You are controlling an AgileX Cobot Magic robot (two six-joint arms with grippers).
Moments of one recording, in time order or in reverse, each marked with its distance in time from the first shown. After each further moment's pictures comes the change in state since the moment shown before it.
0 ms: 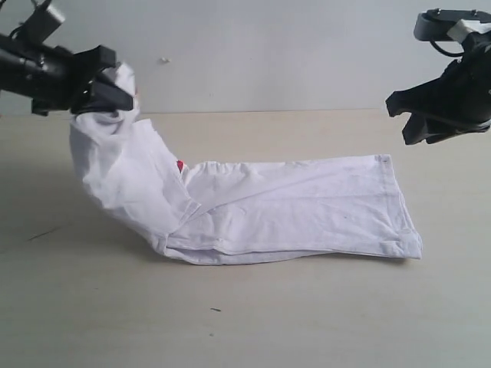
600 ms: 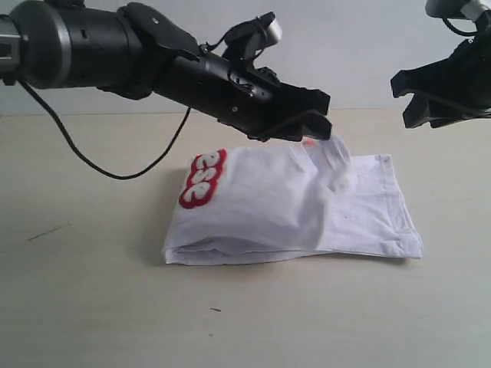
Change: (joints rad) left arm -0.543 0.173 -0.207 -0.008 -0.204 -0.020; right arm 0.000 -0.054 0.000 0.031 -0.009 0.009
